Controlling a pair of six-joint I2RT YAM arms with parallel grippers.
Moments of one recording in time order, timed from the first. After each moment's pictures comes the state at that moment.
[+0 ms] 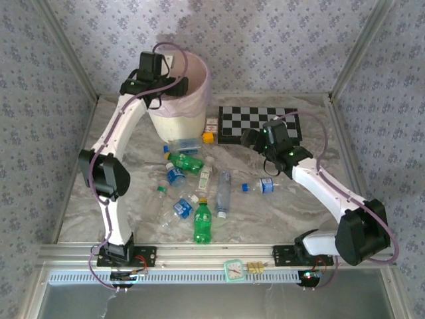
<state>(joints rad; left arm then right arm) -0.32 1.92 2.03 -0.66 -0.02 -0.07 0.44 1.30 0.98 -0.37 0.14 0.74</state>
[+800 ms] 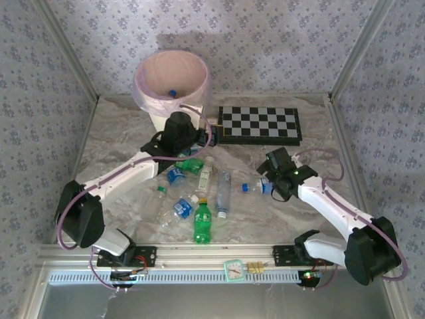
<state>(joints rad) -0.68 1.50 1.14 -0.01 -0.04 -0.35 0.45 1.15 0.71 -0.67 0.19 1.22</state>
